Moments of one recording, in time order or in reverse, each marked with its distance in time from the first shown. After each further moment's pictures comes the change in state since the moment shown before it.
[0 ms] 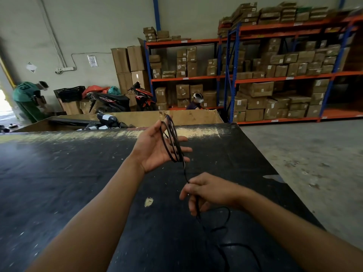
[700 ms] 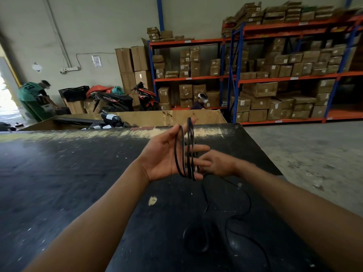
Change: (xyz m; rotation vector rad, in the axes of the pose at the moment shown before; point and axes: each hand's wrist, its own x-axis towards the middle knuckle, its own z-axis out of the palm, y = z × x) left_hand -0.025 -0.011 0.022 0.099 -0.396 -0.171; right_hand 0.045 0.005 -0.060 -0.381 0.147 -0.129
